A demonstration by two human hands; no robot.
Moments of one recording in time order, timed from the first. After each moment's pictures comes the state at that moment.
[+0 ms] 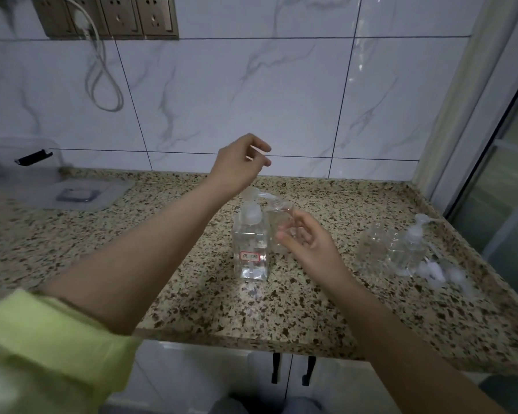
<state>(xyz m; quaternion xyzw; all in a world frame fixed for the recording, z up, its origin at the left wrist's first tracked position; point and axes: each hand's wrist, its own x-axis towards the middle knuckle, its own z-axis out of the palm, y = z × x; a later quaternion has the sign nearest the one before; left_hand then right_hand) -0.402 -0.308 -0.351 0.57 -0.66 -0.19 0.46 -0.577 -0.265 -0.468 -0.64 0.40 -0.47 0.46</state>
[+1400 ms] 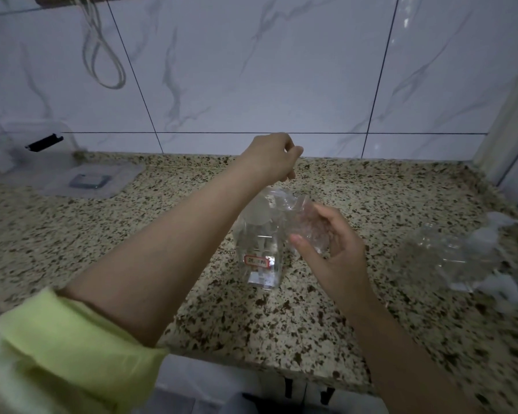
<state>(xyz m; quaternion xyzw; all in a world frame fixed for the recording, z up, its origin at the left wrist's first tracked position) -0.430 -0.368 -0.374 0.66 -0.68 -0.17 0.27 -0.575 -0.304 -0.513 -0.68 0.28 -0.61 0.31</state>
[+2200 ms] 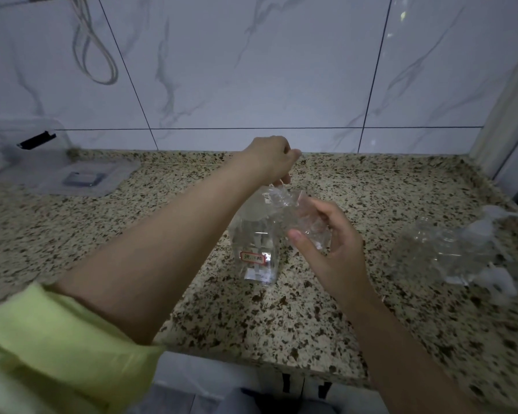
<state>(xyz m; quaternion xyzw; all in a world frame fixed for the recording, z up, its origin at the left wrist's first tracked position) -0.436 -0.365 -0.370 0.67 -0.69 -0.18 0.21 -0.579 -0.304 -0.513 -0.68 0.30 -0.59 0.31</state>
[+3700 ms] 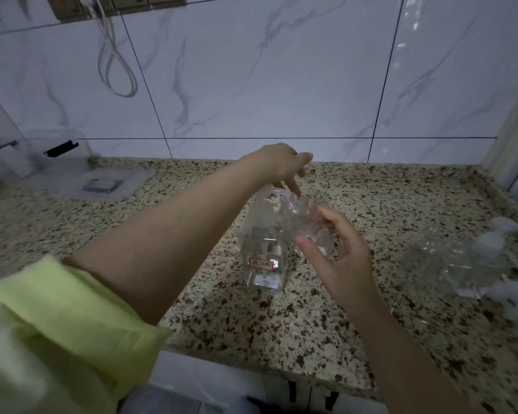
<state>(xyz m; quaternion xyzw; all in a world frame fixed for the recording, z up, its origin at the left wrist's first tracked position) -0.435 -0.372 -0.362 0.69 -0.66 -0.25 0.14 -0.580 -0.298 -0.506 -0.68 0.30 -0.57 0.34</state>
